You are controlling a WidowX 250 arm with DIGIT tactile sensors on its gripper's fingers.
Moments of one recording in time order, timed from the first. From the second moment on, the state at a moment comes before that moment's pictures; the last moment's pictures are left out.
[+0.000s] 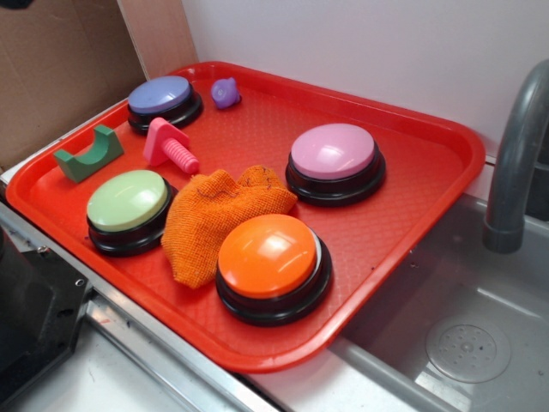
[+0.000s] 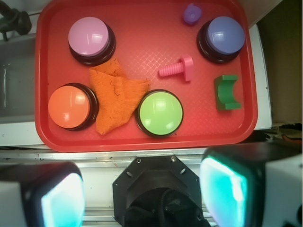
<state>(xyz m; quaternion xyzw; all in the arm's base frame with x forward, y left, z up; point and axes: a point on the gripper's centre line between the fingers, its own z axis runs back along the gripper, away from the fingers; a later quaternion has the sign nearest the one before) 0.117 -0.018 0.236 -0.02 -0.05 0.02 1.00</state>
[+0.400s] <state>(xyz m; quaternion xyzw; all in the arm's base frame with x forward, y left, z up) 0.115 -0.018 0.233 -0.02 -0.04 0.01 1.00</state>
